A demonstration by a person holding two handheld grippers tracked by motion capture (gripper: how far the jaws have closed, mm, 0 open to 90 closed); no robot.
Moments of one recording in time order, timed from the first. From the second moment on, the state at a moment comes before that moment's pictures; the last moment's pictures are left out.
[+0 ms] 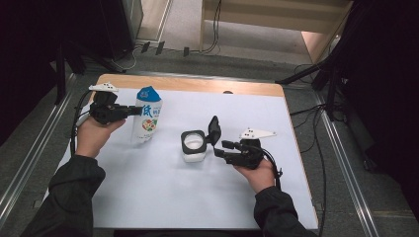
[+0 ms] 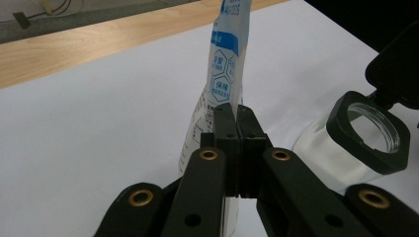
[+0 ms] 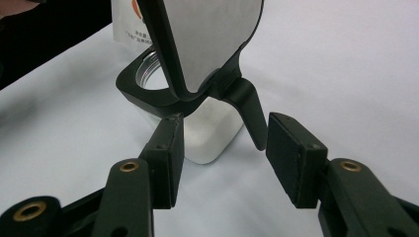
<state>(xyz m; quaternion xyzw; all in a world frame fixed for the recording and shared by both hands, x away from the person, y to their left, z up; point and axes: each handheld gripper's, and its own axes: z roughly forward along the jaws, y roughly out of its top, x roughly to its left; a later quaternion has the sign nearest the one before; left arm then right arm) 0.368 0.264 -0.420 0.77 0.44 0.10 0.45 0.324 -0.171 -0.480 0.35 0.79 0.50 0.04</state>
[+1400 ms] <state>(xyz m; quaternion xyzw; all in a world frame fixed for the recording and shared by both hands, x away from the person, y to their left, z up) 0.315 0.281 -0.441 0.77 0.45 0.11 0.43 0.347 -0.173 -0.465 0.36 0.78 0.51 0.06</state>
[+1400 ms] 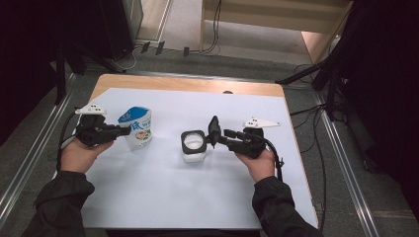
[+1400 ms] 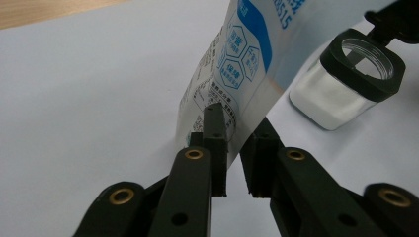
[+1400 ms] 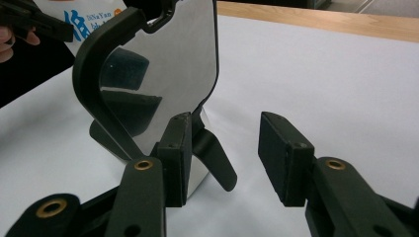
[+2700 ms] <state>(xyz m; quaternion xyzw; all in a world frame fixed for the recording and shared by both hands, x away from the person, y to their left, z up) 0.297 0.285 -0.451 0.76 0.45 0.10 0.45 0.354 -0.147 -0.448 0.37 0.76 0.53 0.04</state>
